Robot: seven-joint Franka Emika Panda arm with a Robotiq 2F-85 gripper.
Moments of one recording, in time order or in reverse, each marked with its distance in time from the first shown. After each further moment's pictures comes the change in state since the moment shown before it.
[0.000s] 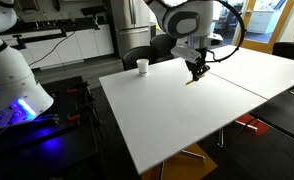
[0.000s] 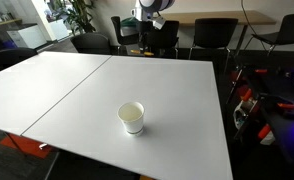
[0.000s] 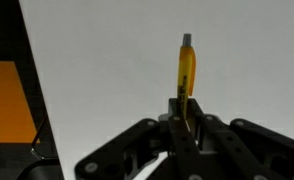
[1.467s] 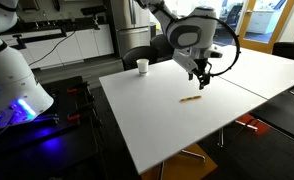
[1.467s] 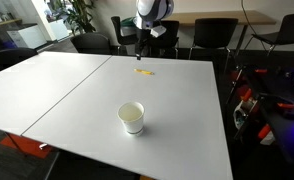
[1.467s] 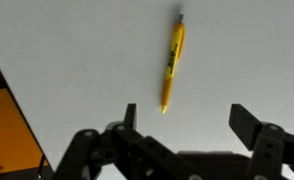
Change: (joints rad) arm -0.013 0.102 0.008 0.083 0.088 0.005 0.078
